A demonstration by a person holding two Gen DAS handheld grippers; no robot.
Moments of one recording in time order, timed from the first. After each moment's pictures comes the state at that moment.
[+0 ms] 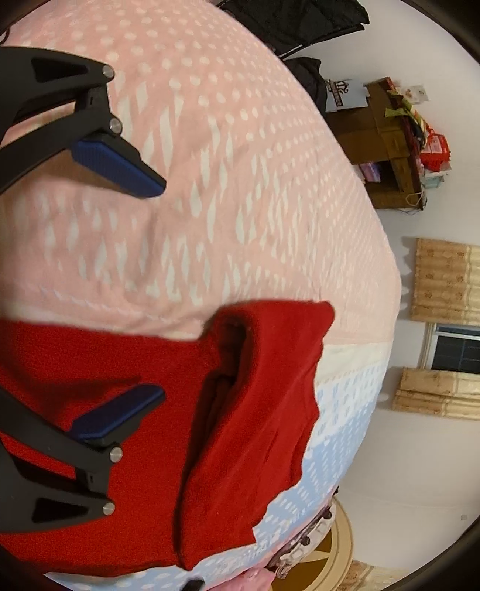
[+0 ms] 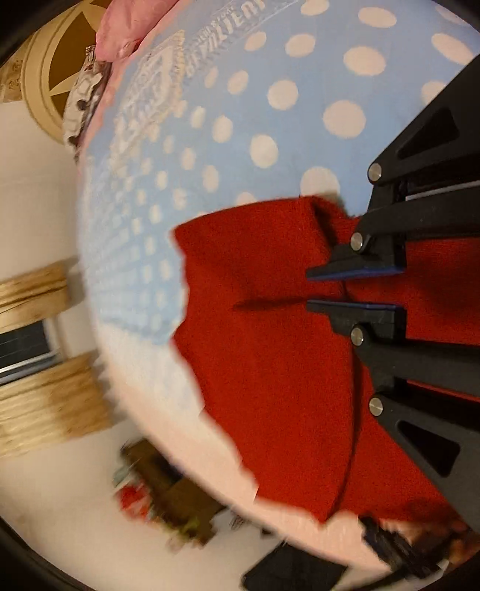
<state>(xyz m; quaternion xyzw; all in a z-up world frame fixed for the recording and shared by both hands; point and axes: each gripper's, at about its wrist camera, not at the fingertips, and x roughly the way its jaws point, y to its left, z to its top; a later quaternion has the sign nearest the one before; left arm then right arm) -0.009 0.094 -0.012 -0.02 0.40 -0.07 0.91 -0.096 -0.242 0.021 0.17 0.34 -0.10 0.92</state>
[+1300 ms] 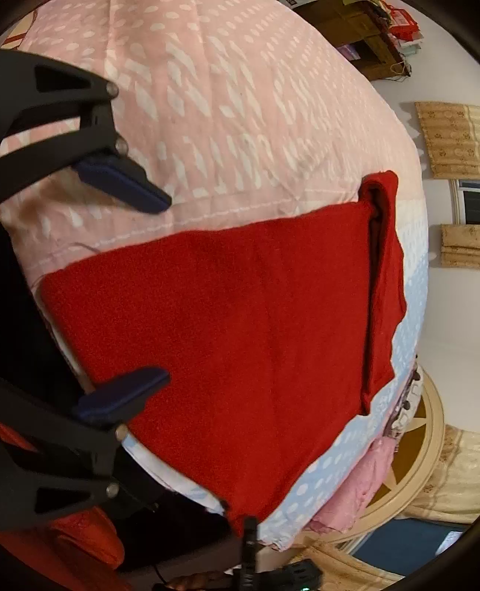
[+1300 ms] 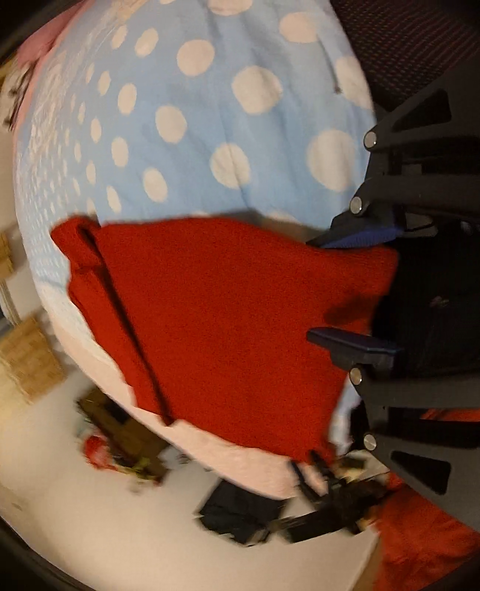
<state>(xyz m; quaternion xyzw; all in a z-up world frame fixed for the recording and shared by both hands) -0.184 0.112 -0.025 0.08 0.45 -0.31 0.83 -0.309 -0.172 -0.032 0.20 0.47 0.03 0.86</state>
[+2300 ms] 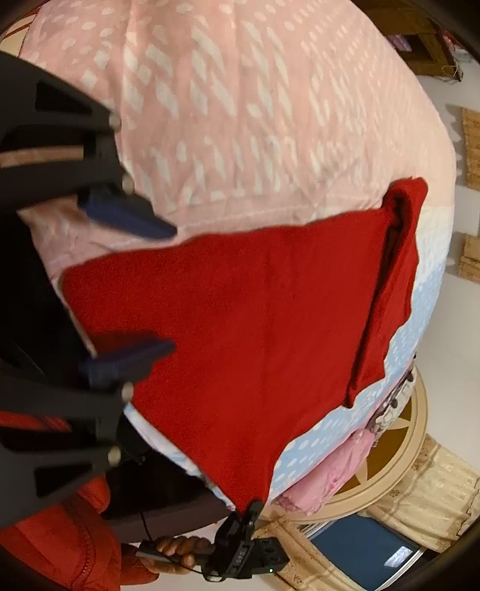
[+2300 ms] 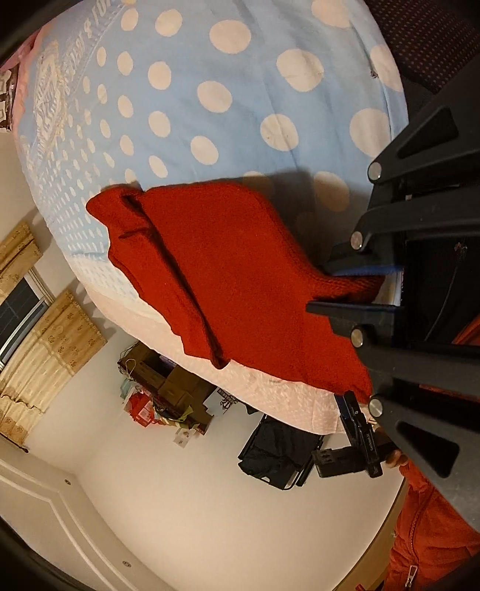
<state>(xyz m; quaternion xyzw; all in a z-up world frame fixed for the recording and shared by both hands) -0.169 0.129 -0.023 -0.01 0.51 -0.35 0.79 -0.314 -0.207 -0.005 0.32 0.37 0.10 0.87</state>
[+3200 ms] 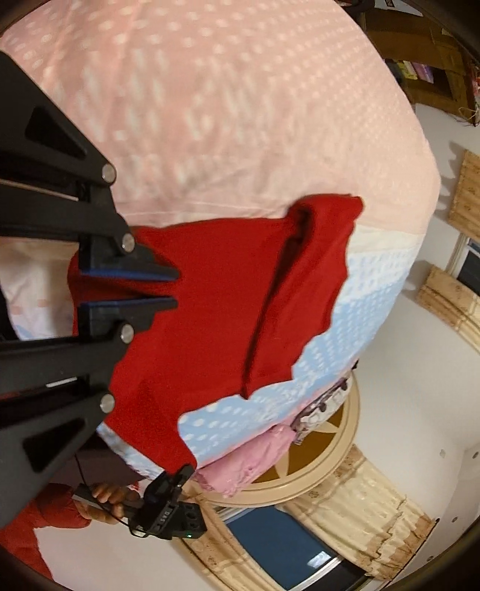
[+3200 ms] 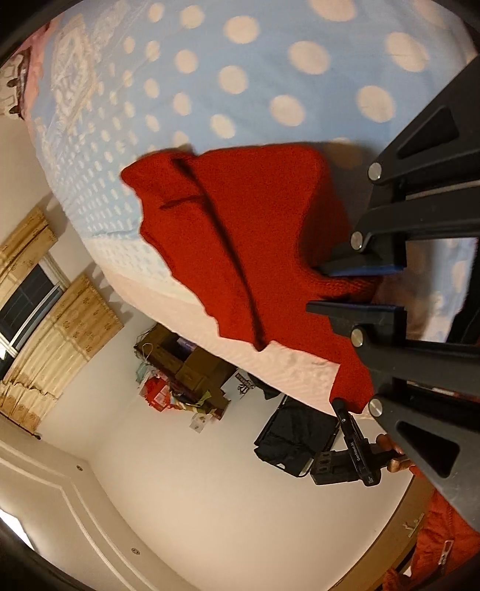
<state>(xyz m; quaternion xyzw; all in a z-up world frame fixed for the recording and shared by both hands) -0.092 0.142 0.047 -0.14 0.46 -0.33 0.81 -0.246 -0.224 0.034 0.34 0.32 0.13 0.88</state>
